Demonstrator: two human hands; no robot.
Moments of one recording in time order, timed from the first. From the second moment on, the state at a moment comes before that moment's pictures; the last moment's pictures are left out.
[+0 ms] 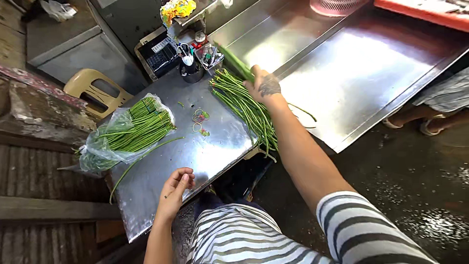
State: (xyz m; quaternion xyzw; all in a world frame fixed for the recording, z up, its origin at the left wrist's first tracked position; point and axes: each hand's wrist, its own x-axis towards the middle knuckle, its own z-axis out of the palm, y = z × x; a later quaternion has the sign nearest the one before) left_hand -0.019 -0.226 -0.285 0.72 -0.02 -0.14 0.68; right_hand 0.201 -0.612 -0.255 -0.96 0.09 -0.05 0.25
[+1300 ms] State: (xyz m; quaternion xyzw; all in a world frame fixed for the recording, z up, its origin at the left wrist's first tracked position) left_hand 0.202 -0.050 -0.392 0.97 -0.08 0.04 0.23; right_hand 0.165 -0.264 -0.406 -0.96 -0.11 -0.01 0.25
